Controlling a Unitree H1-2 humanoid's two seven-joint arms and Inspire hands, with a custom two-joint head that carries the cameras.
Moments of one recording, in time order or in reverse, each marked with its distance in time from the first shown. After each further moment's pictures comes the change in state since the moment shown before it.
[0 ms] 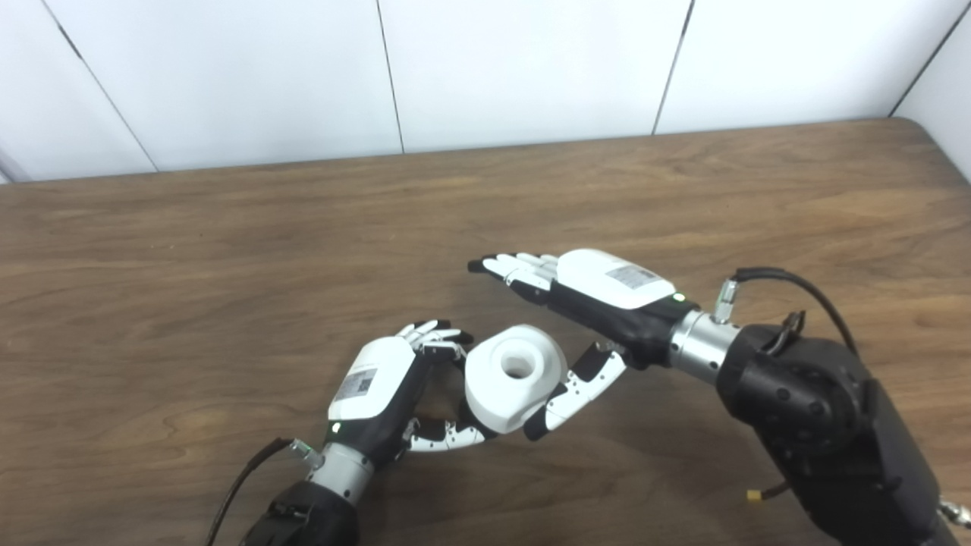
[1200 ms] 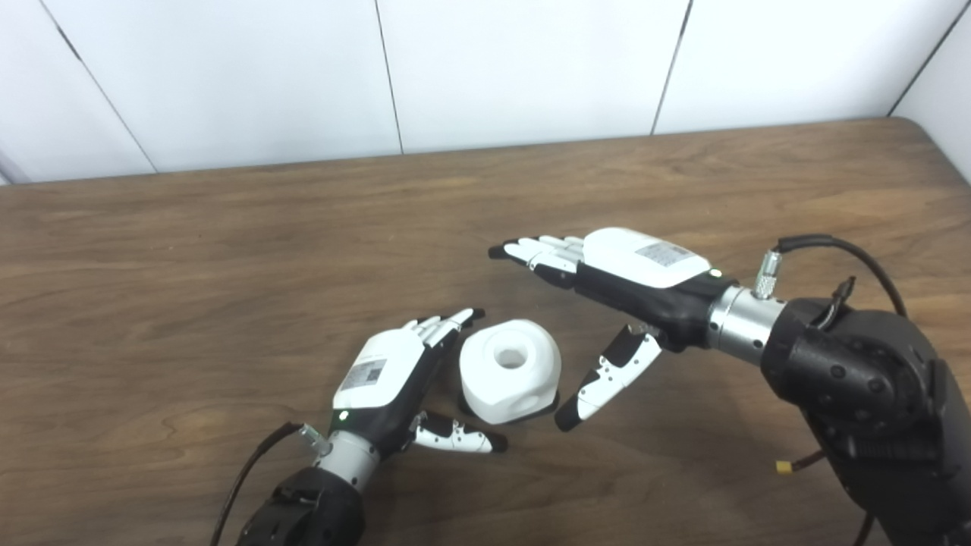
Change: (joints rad) left arm -0.034 -0.009 -0.013 -0.040 0.087 0.085 -0.116; right arm -0.040 -0.041 -0.057 -0.031 0.009 0.041 0.082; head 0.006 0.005
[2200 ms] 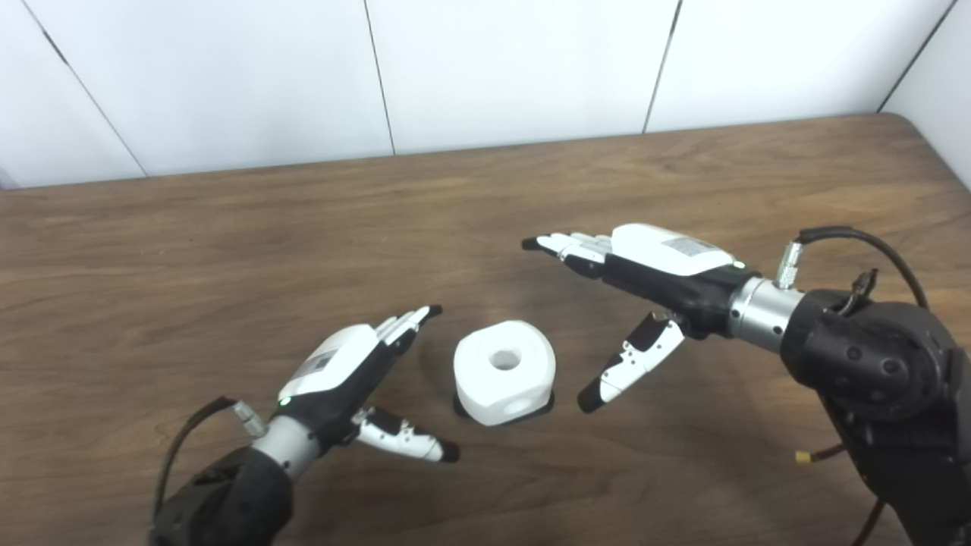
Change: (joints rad) left arm -0.047 0.146 0.152 -0.226 -0.144 0.217 -0.377; right arm 0.022 -0.031 -0.079 0.044 0.033 0.005 0.042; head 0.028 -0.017
